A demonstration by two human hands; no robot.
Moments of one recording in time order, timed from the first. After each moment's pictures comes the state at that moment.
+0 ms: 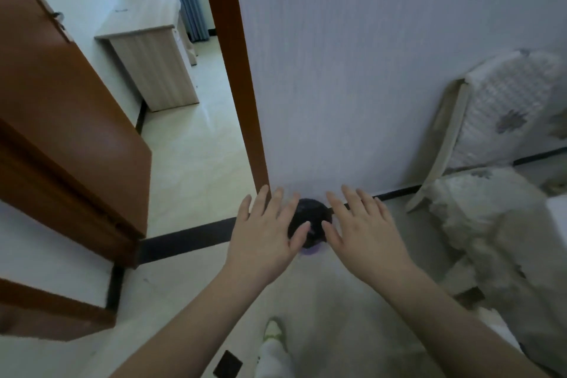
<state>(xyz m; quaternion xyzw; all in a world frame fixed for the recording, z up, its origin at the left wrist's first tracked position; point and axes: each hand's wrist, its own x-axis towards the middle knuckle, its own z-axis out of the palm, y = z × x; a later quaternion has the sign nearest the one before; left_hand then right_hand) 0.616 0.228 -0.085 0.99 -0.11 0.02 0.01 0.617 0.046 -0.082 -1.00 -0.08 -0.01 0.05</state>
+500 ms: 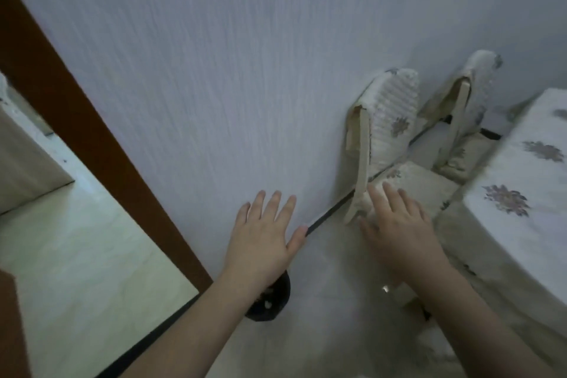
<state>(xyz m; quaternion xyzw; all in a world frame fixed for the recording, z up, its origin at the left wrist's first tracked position) 0.867 0.155 -0.075 0.94 -0.34 0.01 0.05 0.767 -0.051 -0.059 -0.97 0.22 -0.06 0.04</state>
